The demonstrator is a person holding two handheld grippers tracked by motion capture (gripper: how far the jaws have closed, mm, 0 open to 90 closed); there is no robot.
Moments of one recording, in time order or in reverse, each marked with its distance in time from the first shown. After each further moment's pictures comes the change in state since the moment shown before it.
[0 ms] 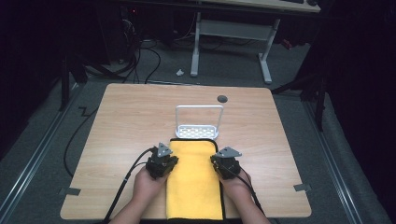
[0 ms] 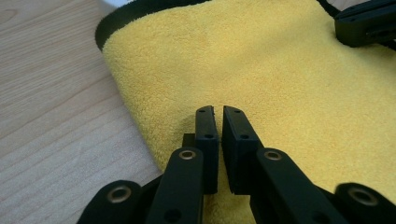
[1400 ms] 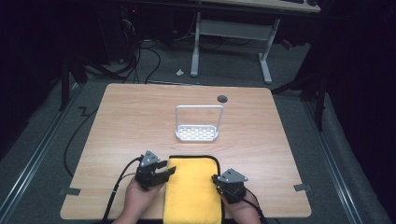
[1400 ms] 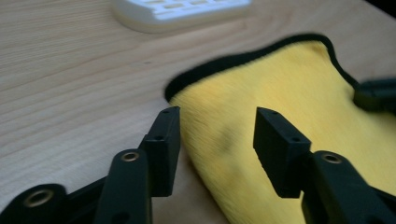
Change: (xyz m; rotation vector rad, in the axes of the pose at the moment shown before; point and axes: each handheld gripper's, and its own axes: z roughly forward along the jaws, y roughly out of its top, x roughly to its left) left arm 0.013 -0.020 -0.031 -0.100 -0.083 -0.210; right arm 0.030 -0.043 -0.048 -0.023 0.057 -0.079
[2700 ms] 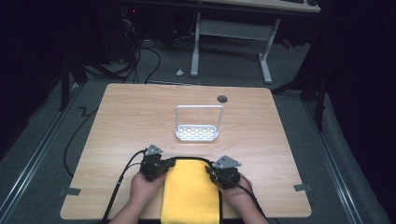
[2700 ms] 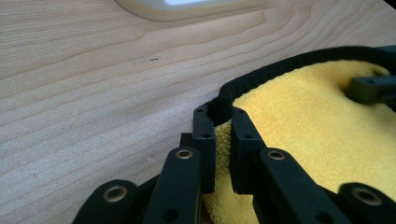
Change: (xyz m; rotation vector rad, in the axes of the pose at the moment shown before) left arm 0.006 0.004 0.024 0.063 -0.032 0.015; right arm -0.013 0.028 0.026 -0.024 0.027 -0.050
